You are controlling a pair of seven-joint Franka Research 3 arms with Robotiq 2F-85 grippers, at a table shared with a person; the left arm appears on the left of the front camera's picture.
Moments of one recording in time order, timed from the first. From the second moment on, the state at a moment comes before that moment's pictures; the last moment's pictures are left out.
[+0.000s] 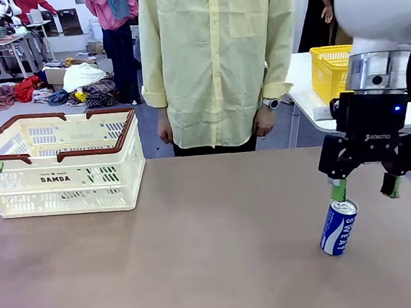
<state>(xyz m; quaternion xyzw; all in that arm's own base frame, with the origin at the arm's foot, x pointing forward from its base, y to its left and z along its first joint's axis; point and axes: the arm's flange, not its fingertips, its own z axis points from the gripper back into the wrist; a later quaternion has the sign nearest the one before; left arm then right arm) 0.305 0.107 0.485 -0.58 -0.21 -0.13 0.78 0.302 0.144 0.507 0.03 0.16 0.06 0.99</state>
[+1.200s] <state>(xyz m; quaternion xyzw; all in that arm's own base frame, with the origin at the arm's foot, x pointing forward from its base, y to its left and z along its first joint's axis) 0.305 0.107 0.486 -0.58 -0.21 -0.13 0.78 0.335 0.105 0.414 0.01 0.00 -0.05 1.00</state>
